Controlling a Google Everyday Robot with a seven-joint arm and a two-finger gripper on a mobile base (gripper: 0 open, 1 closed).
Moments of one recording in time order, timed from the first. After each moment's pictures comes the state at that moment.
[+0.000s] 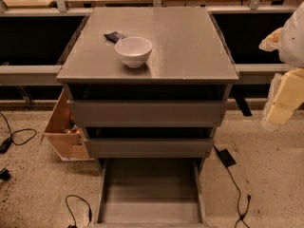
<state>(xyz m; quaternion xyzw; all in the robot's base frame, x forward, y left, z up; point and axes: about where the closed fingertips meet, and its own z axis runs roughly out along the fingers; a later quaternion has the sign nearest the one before) 0.438 -0.216 0.977 -0.60 0.78 -0.04 0.16</state>
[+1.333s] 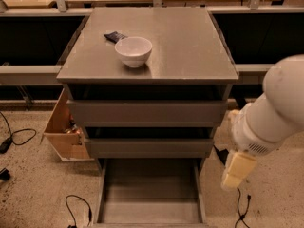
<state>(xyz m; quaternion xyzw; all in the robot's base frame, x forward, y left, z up) 0.417 -0.195 0.798 -0.59 0.80 -0.02 0.14</state>
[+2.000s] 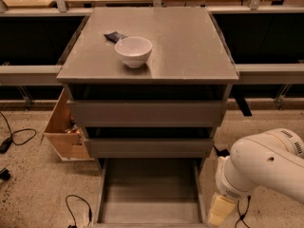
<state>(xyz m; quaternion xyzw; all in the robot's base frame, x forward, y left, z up) 0.384 -0.191 0.638 -0.56 0.82 0.00 0.10</state>
